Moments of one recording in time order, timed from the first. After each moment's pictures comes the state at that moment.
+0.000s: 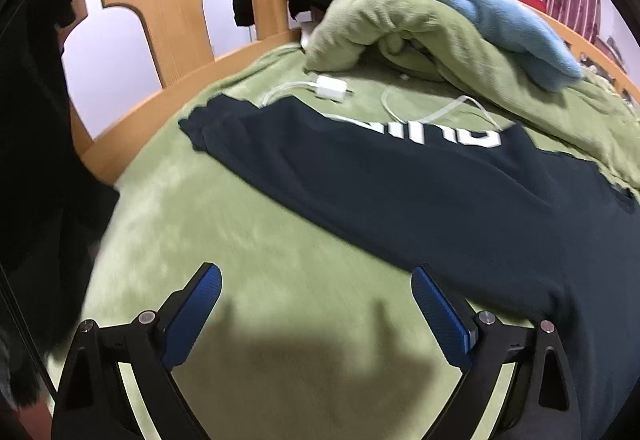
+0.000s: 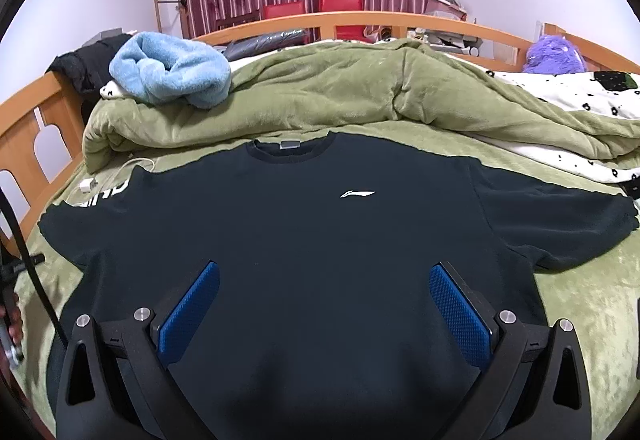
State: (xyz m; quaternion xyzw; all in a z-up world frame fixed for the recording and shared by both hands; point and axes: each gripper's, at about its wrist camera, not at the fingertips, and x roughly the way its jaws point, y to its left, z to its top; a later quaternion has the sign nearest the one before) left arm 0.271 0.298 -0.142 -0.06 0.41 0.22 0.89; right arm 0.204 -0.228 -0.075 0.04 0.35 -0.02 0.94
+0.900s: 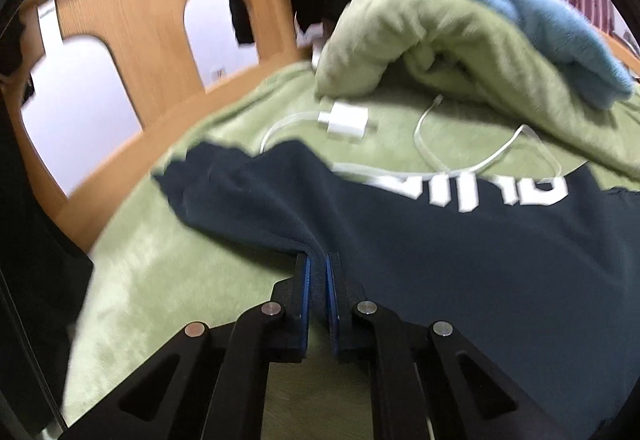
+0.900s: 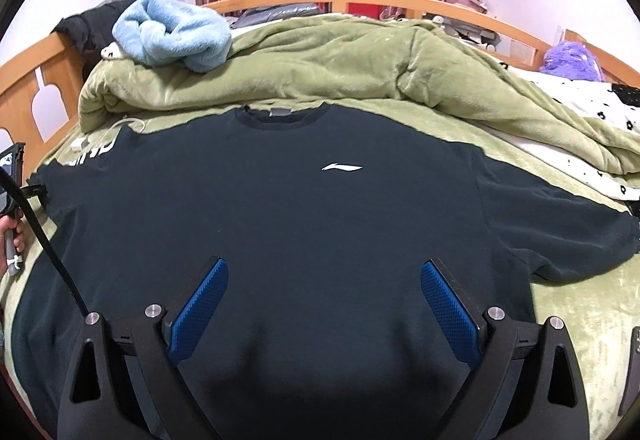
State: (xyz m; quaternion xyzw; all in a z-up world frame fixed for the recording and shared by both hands) left arm 0.359 0.312 -0.152 -0.02 0.37 0.25 0.89; right arm 0.210 -0.259 -0.099 0.00 0.38 -0.01 0.93
